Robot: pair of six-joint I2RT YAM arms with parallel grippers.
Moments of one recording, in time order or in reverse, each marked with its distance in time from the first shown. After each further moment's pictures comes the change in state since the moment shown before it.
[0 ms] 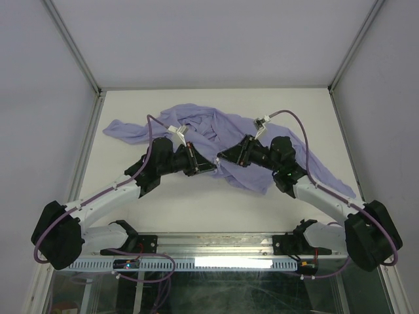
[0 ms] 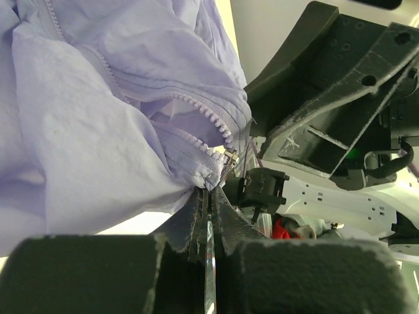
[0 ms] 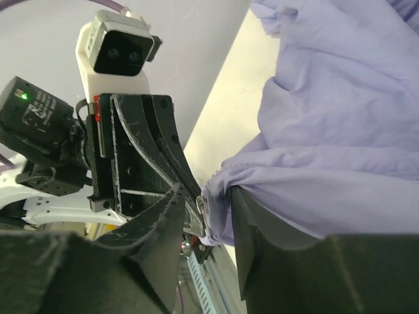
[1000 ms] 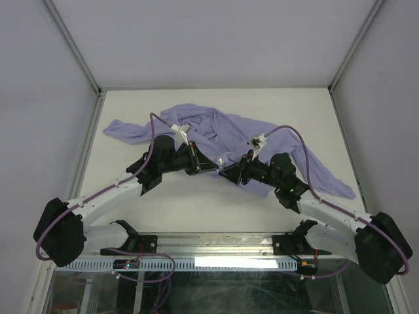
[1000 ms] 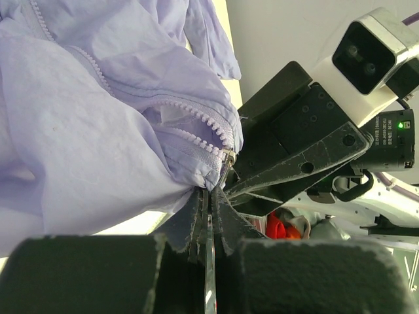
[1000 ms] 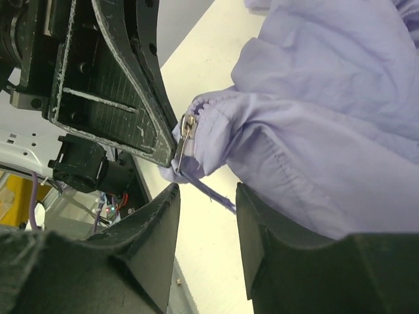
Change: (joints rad) left arm 0.000 0.033 0.033 -0.011 0.048 -0.005; right arm 0.108 -0.173 -0.164 -0.064 0.083 -0.356
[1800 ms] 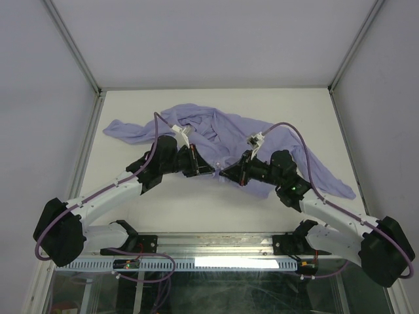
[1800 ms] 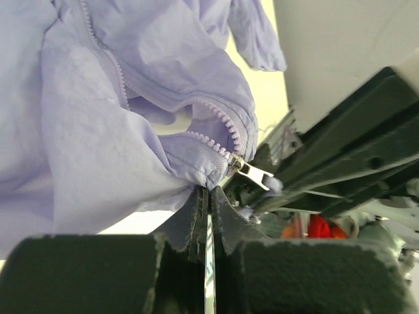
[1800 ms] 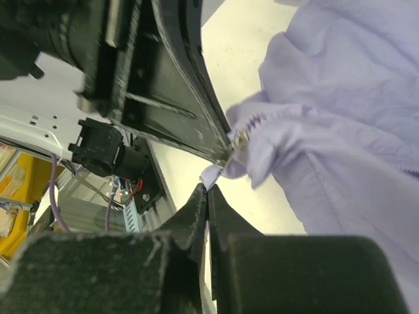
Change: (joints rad) left arm -0.003 0.001 0.021 -0.114 -0.039 0.124; right arm 0.017 -0.022 0.028 -0.050 -0.058 -0.028
